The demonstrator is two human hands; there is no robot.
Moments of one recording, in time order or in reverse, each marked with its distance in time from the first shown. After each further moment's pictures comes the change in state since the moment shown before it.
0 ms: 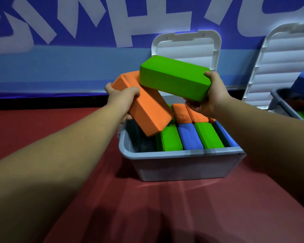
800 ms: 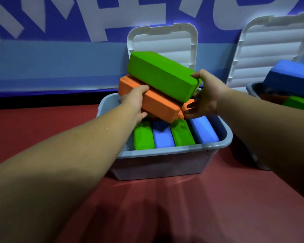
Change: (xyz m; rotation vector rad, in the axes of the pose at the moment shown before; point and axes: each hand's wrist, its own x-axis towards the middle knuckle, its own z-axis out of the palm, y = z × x) left_hand -0.006 -0.027 0.150 -0.316 -0.148 -0.226; right_hand -0.007 -0.049 -0.087 -0.284 -0.079 0.233
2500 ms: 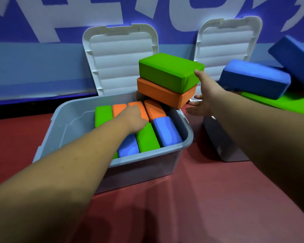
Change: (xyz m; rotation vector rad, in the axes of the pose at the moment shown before) left_hand -0.018 -0.052 0.083 1.557 -0.275 0.646; right_hand -0.012 -0.010 -0.106 0.050 0.440 -0.134
